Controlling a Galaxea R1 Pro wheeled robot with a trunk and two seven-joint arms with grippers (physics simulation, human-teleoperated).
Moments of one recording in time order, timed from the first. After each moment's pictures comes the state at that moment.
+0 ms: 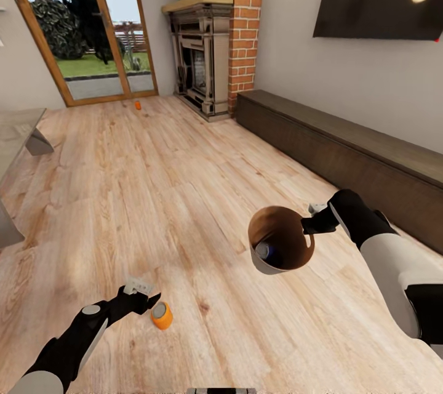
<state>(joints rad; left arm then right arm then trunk) -0.50 0.18 -0.02 -0.73 -0.08 0.12 -0.45 -1.14 -0.22 0.13 -0.56 0.22 1.04 0.59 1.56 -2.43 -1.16</state>
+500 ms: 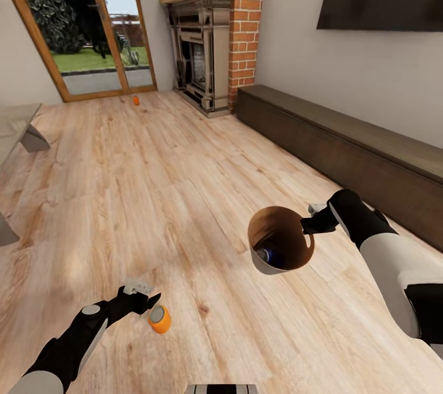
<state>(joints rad) -0.50 0.18 -0.02 -0.73 -0.08 0.12 -0.45 -1.15 -0.22 0.14 -0.56 0.22 1.04 0.59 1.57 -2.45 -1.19</state>
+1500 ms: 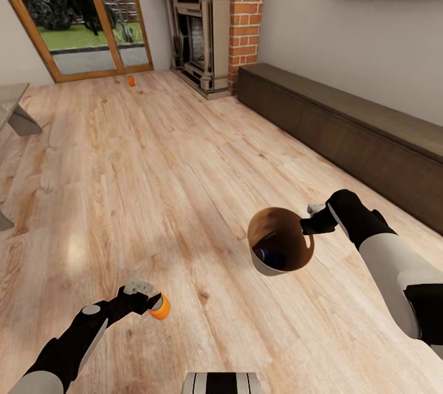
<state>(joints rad) -0.50 0.18 -0.02 -0.73 -0.08 0.12 -0.46 -1.15 -0.22 0.16 -0.56 0.21 1.04 0.59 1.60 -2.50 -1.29</state>
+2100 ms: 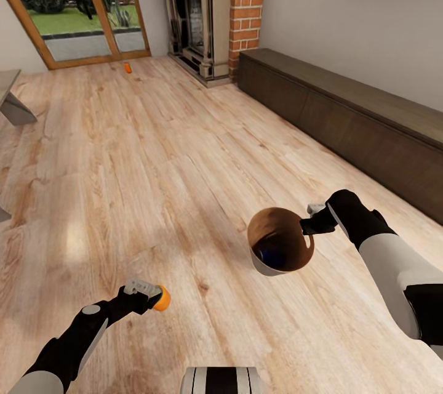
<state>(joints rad) -0.50 0.18 -0.02 -0.73 -0.08 0.12 -0.46 -1.14 -0.22 0.16 -0.56 0.21 1.04 0.59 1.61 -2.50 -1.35</state>
